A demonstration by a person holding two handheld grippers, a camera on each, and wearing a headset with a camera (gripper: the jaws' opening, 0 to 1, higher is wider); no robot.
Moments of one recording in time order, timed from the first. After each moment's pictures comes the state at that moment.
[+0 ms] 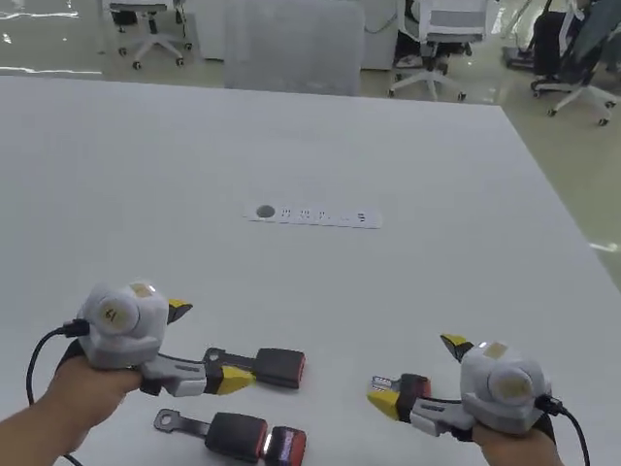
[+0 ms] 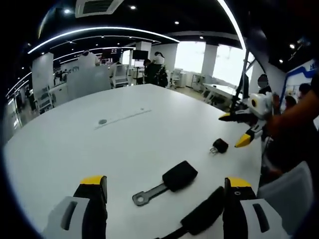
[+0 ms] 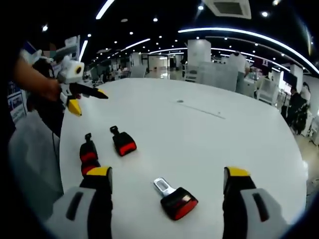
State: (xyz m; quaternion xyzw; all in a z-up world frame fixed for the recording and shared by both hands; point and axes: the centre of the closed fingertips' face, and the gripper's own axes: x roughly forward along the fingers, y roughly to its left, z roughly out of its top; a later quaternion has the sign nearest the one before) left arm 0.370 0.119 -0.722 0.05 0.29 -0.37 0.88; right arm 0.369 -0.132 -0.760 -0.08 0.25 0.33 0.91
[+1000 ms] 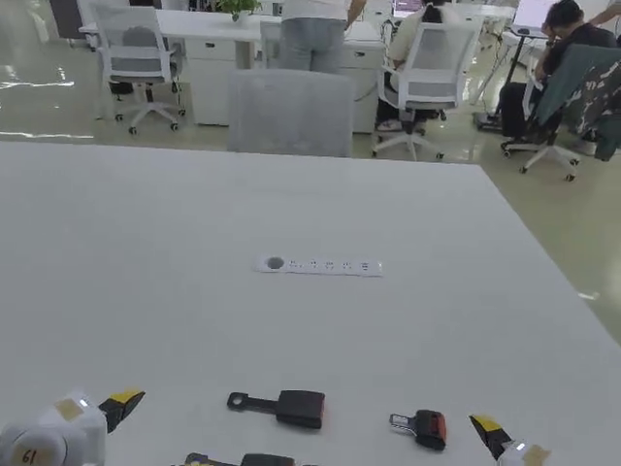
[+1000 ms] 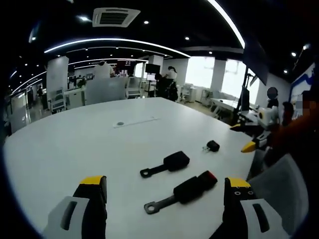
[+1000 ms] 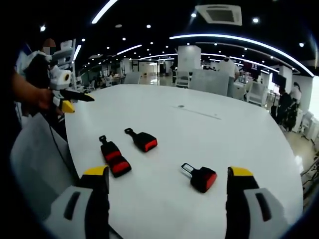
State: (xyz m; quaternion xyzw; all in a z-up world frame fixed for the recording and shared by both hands) left arm 0.296 0.183 -0.703 0.02 0.24 -0.34 0.91; right arm 0.285 -0.117 -0.739 -0.08 0.23 0.28 0.93
